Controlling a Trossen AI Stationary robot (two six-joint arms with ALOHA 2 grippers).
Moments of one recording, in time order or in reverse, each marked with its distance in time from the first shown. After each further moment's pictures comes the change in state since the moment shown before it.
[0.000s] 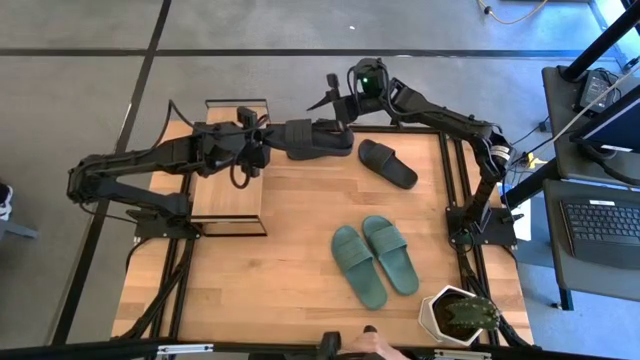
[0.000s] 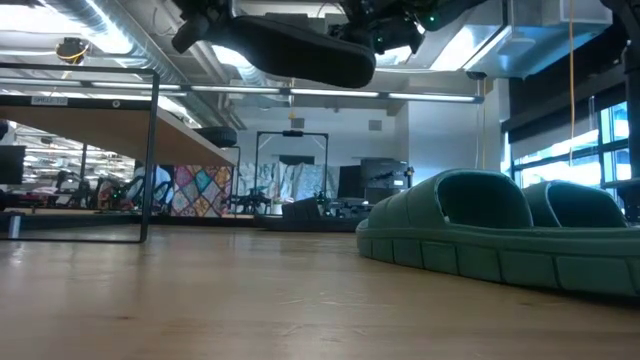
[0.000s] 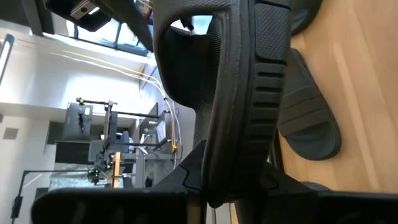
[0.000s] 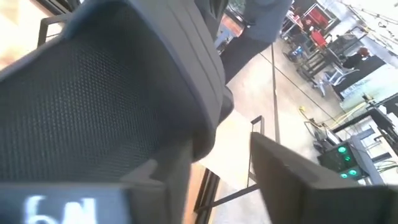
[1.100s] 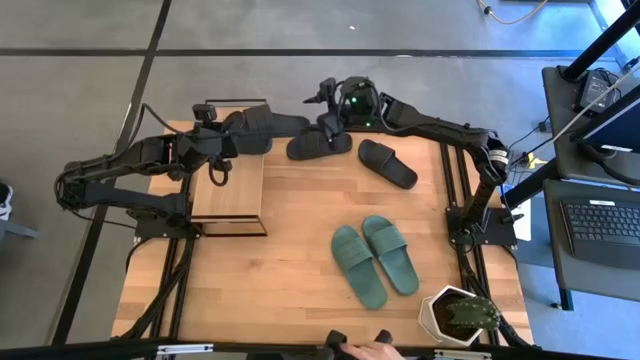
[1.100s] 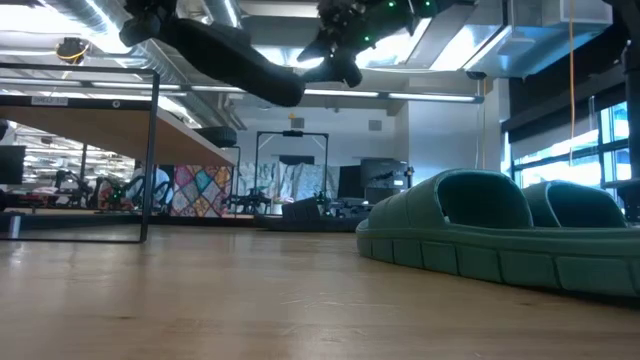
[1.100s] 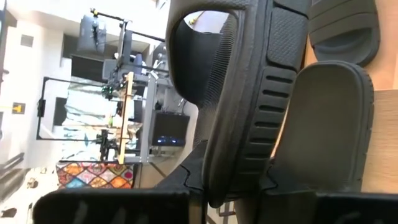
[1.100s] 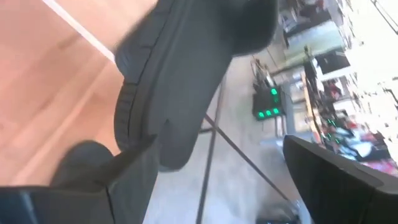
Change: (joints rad) left arm 0.002 -0.177 0.002 -0.355 -0.295 -0.245; right arm 0.139 0.000 0.000 -0.031 0.566 -0.214
